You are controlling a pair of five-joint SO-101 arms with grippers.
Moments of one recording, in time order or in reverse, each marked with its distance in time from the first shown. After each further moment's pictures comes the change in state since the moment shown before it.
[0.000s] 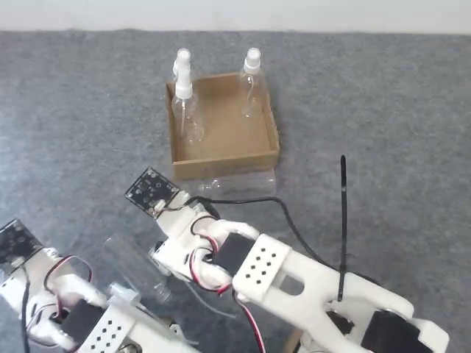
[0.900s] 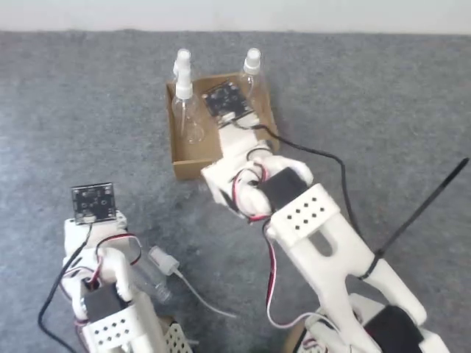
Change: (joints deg) left arm 35.6 0.0 -0.1 0.1 -2.7; right arm 23.4 0.0 -16.9 15.3 0.0
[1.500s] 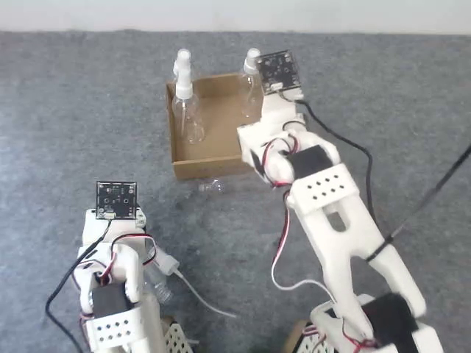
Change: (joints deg) left arm 9.7 0.0 0.0 0.0 0.0; right arm 13.7 5.4 0.0 -12.2 0.0
